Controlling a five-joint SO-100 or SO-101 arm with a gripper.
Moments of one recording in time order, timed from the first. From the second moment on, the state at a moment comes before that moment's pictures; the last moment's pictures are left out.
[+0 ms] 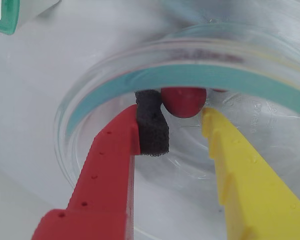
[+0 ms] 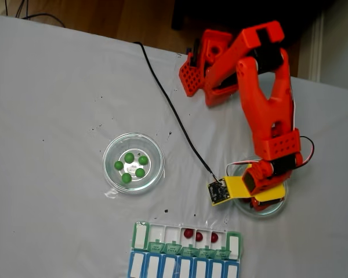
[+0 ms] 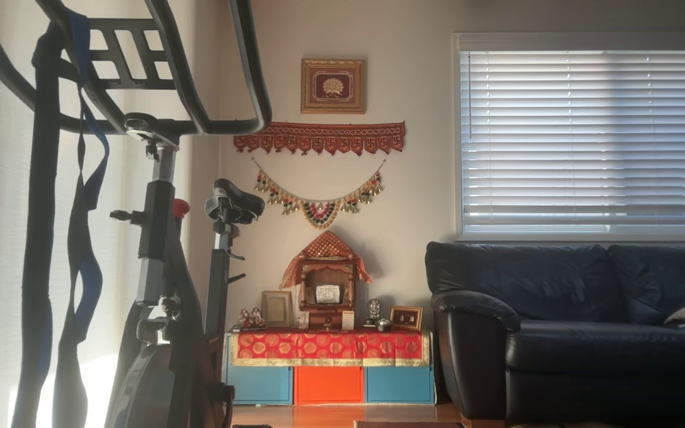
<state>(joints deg) -30.1 105.5 119.5 41.0 11.6</state>
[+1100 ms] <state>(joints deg) -27.2 106.9 121.7 38.2 9.7</state>
